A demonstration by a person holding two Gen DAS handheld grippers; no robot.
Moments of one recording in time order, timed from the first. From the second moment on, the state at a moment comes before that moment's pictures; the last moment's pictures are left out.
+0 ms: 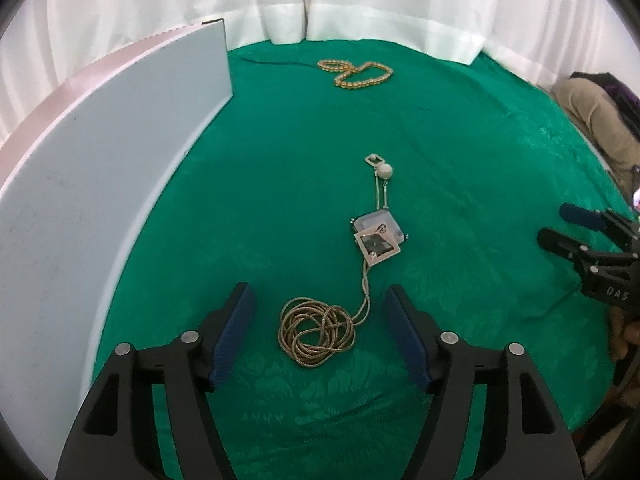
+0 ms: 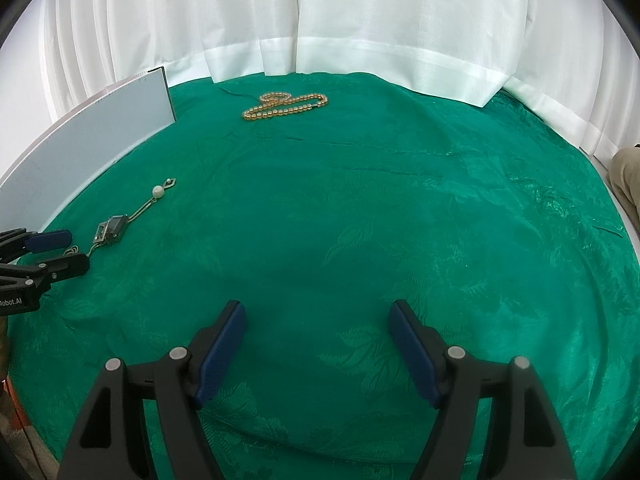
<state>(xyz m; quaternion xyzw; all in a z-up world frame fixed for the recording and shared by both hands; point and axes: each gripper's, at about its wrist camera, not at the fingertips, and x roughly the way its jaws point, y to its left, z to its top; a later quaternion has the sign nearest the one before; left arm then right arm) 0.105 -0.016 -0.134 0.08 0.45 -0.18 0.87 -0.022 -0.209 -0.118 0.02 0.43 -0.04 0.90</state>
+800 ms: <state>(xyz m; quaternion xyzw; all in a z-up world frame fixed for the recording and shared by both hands) 0.101 -0.014 -0.139 0.08 0.44 -0.17 0.88 -0.022 -0.211 -0.117 0.02 0.42 -0.04 0.90</state>
